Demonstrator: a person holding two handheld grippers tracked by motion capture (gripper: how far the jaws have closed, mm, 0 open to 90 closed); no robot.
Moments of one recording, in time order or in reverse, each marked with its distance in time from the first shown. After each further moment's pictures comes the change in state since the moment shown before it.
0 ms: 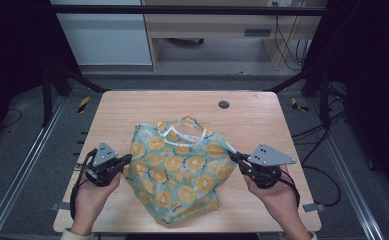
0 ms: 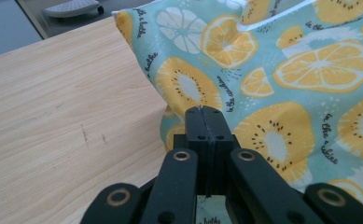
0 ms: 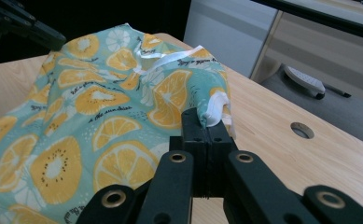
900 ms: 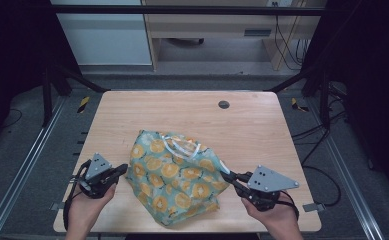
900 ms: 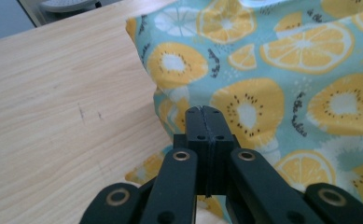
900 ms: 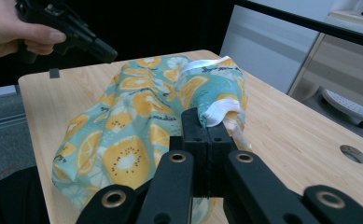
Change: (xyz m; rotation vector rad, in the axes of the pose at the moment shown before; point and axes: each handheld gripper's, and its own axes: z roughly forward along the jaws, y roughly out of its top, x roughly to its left) left arm -0.004 -0.018 -0.015 -0.001 -0.012 -0.015; right arm 0.036 -0.013 -0.020 -0.081 0.141 -0.040
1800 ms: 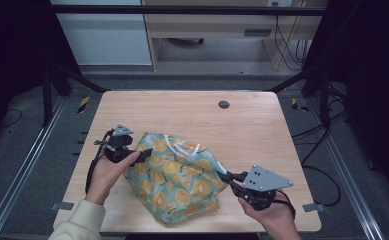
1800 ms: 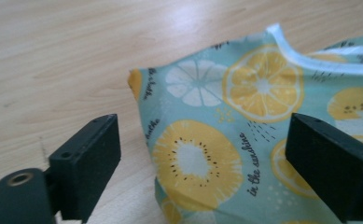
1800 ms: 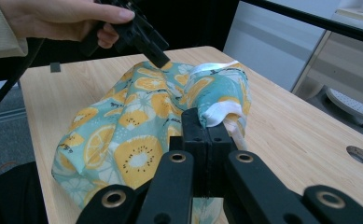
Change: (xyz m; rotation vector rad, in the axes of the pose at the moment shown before) left arm 0.026 0.051 0.087 0.131 -0.070 -0.118; right arm 0.001 -0.002 0.008 0.017 0.013 -0.016
